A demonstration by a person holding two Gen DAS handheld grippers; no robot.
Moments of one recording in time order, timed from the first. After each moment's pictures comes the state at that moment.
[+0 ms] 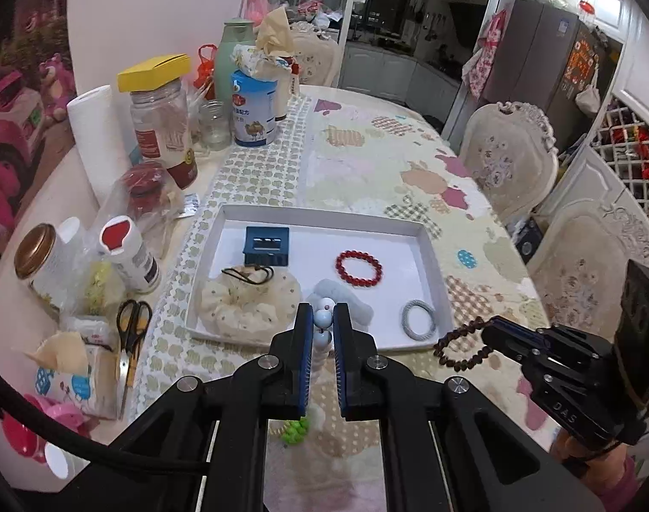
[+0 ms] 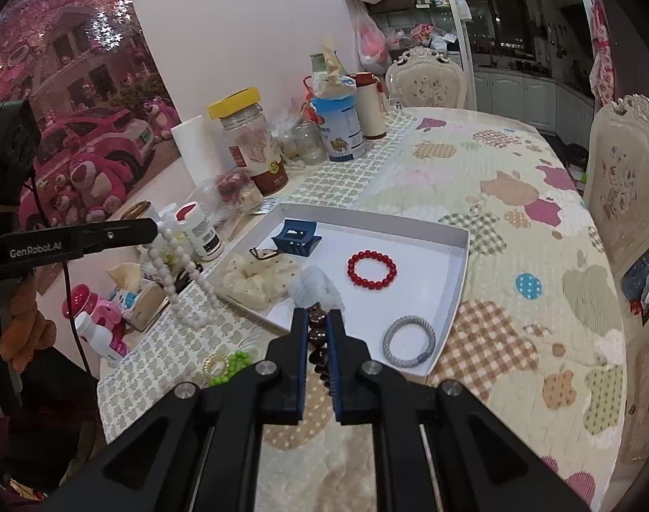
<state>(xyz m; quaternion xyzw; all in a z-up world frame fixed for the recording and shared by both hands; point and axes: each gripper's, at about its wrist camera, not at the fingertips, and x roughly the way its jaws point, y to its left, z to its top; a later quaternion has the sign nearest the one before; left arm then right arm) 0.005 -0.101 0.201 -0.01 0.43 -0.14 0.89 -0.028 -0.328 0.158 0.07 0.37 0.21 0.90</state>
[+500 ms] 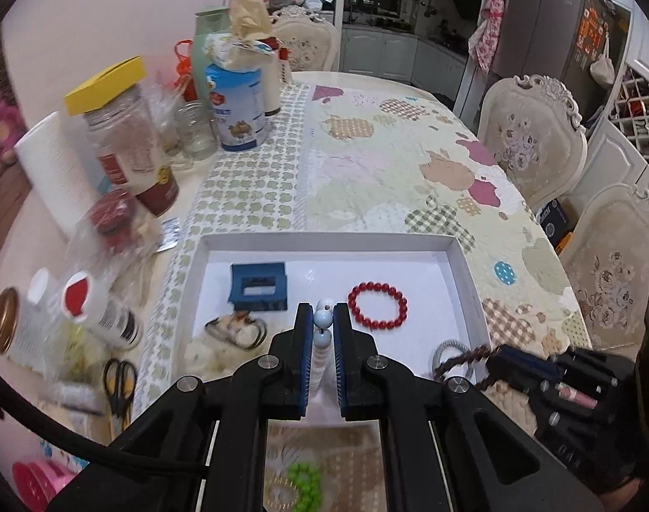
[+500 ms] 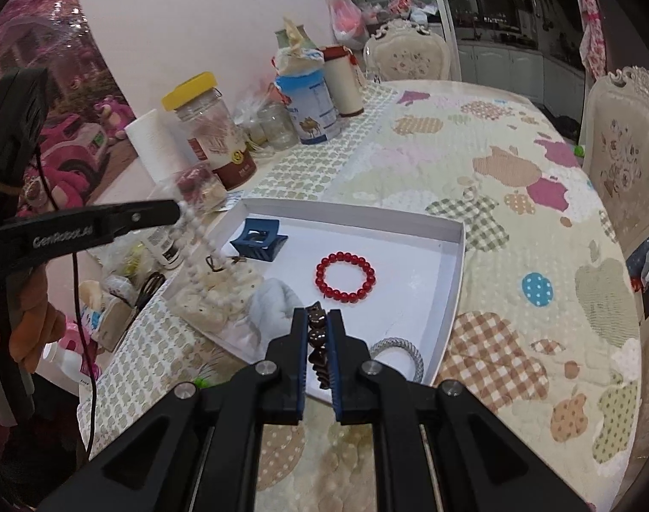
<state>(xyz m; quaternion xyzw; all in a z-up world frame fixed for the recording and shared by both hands) 0.096 -0.148 0.170 0.04 0.45 -0.13 0.88 0.041 -0.333 0.123 0.09 0.42 0.19 0.89</state>
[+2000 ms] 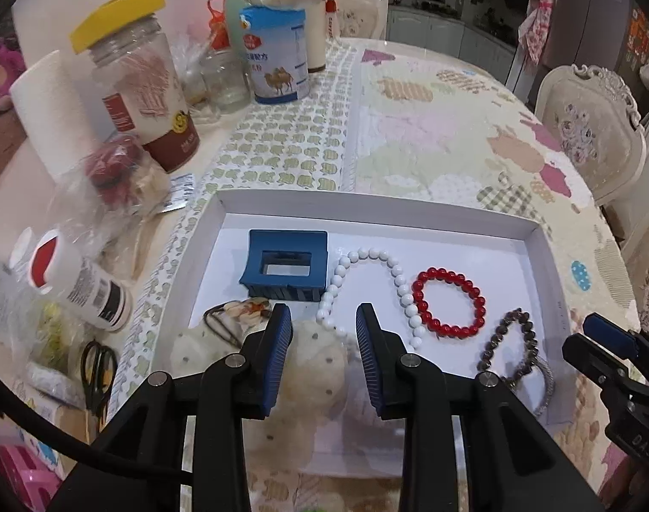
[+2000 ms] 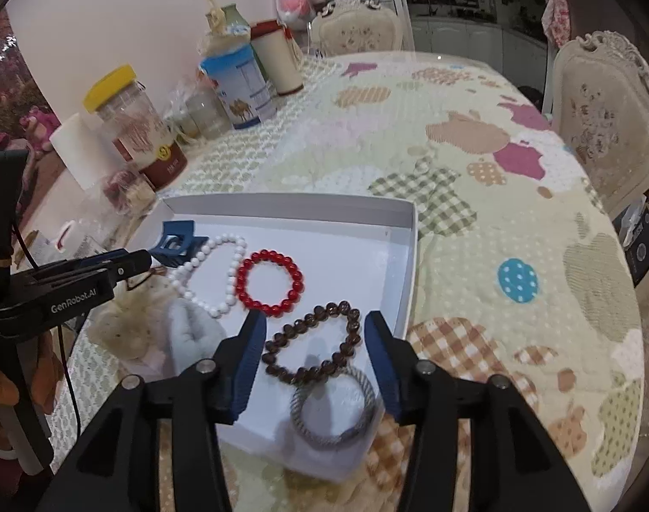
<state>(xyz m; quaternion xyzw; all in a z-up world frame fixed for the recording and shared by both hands) 0.129 -0.136 0.095 0.03 0.47 -0.05 0.88 0.085 -0.355 0.082 0.10 0.45 0.11 0.88</state>
